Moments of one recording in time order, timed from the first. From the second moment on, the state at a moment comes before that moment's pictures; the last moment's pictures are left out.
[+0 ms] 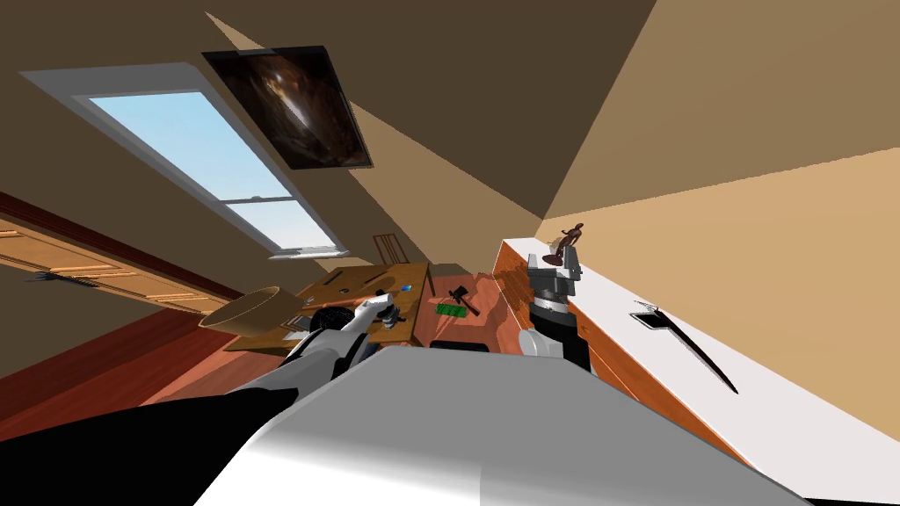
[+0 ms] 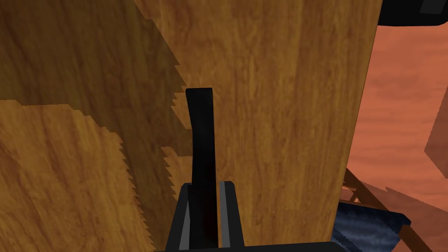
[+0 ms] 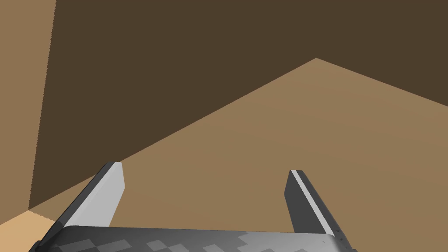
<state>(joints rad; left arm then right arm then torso) -0.35 0.51 0.01 -0.62 0.57 1.06 -0.29 0.52 0.04 0.07 -2.27 -0.07 -0.52 -0.09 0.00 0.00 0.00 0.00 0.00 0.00</state>
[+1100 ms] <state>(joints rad) -0.51 0.70 -0.06 -0.53 0.63 1.08 -0.28 0.52 0.04 0.07 -2.27 -0.07 -0.52 -0.09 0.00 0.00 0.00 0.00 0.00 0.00</state>
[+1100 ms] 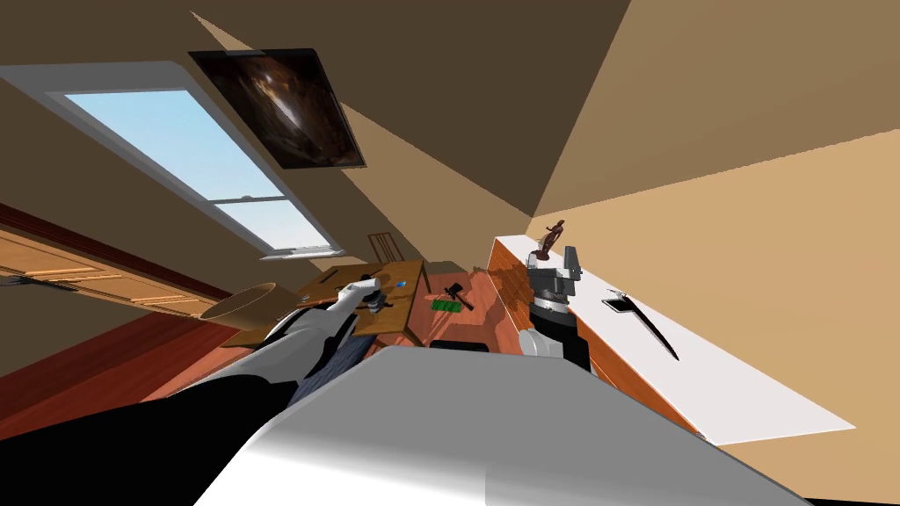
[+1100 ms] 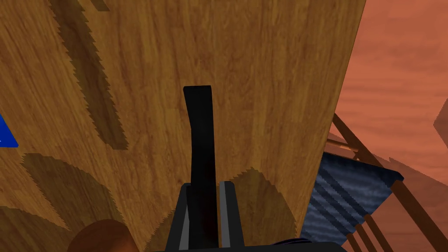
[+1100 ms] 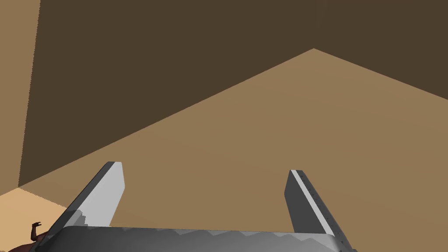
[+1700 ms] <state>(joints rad) -0.54 0.77 -0.07 -0.55 0.66 1.16 -0.25 0.52 0.04 0.07 -2.27 -0.07 -0.52 -0.09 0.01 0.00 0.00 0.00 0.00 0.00</state>
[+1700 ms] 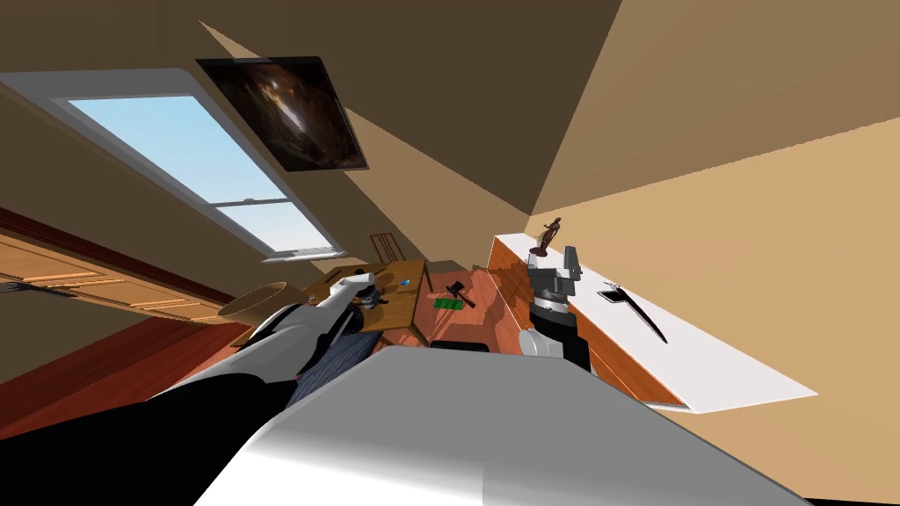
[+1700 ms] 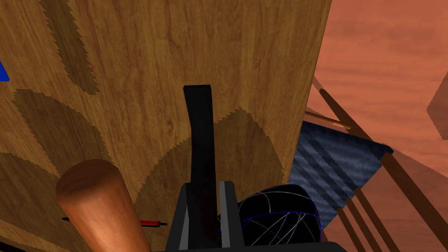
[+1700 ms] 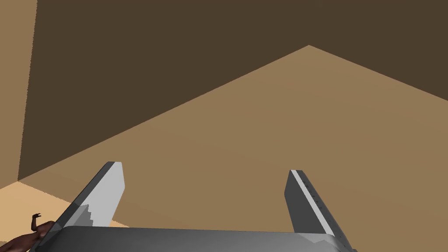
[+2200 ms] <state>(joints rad) -0.56 0.81 -0.07 -0.58 0.68 1.24 -0.23 0.52 0.04 0.07 -2.27 -0.07 -0.52 -0.09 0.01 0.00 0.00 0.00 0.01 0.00</state>
